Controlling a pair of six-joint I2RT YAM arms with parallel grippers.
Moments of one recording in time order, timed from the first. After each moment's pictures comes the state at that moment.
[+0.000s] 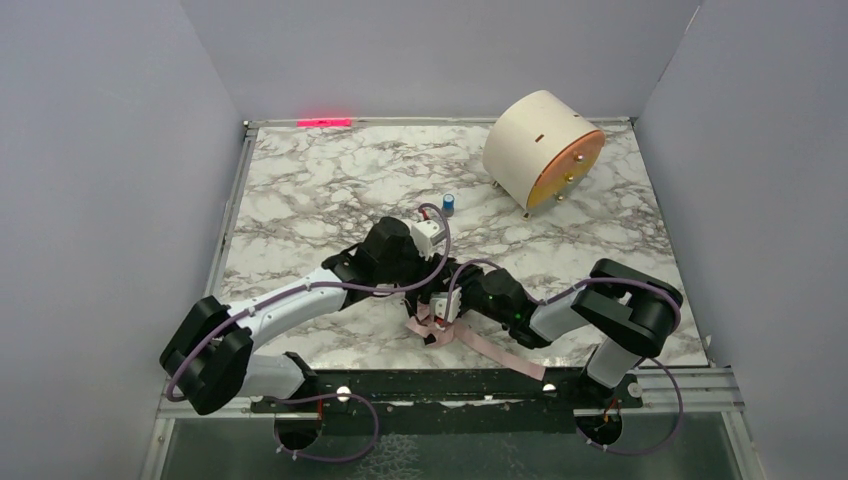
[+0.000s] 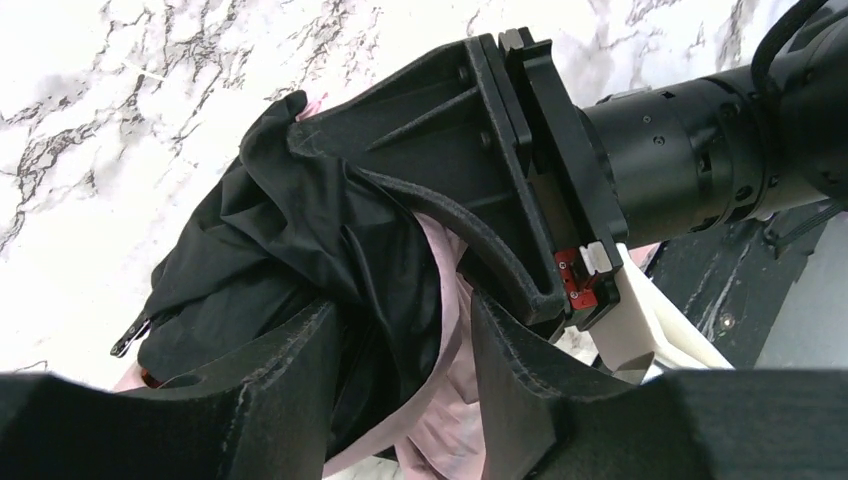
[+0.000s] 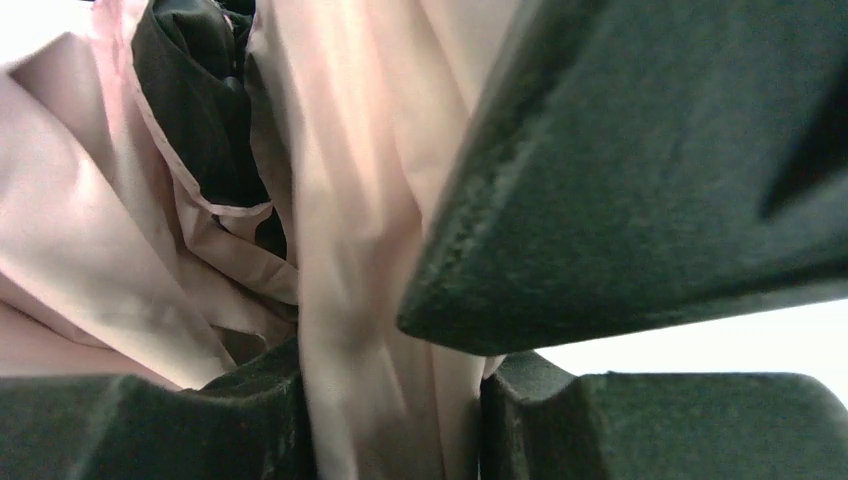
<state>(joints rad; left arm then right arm) -0.76 1.28 0.72 -0.06 0.35 -0.17 0.93 1.67 0.35 1.00 0.02 -1.13</state>
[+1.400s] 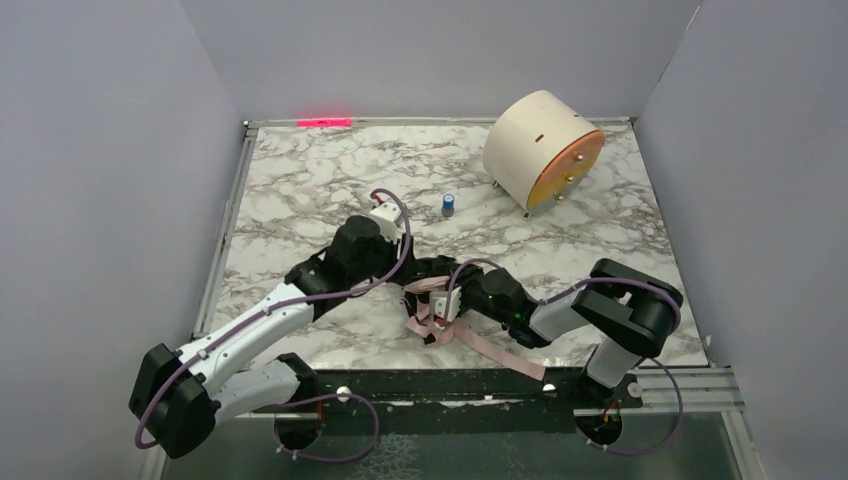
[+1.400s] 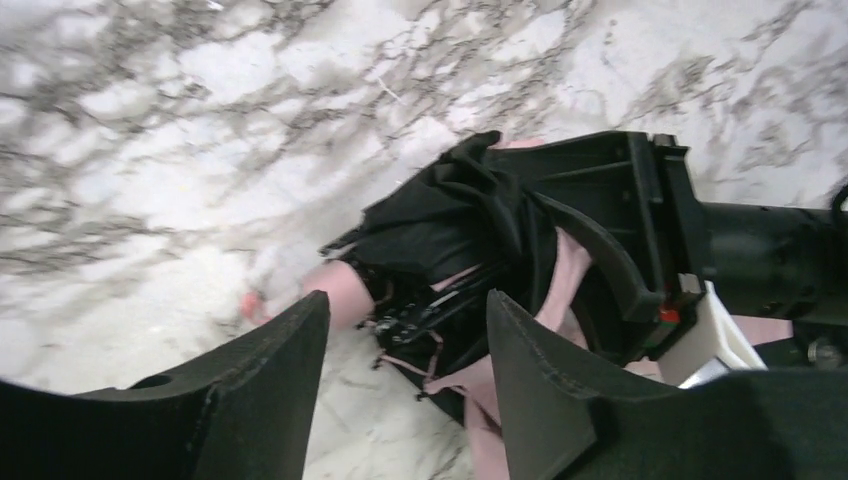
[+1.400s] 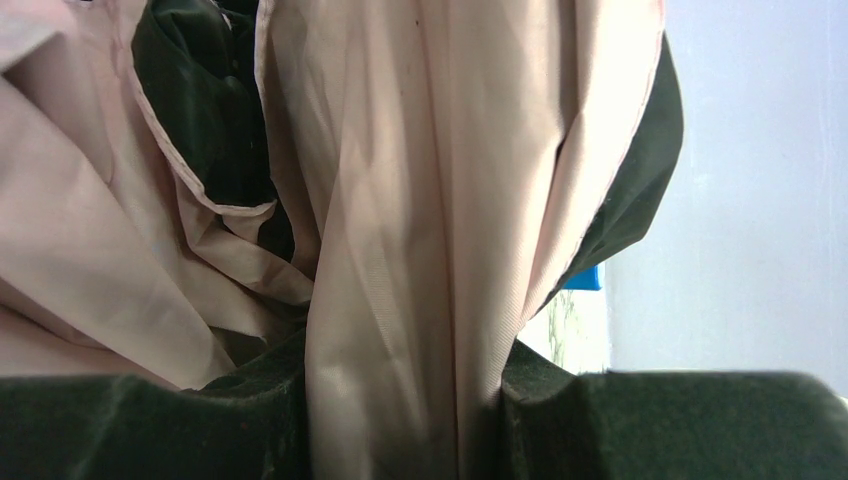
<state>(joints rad) -0.73 1.00 0.65 -0.18 0.01 -0.32 0.93 1.67 0.35 0.99 0.02 -1.12</state>
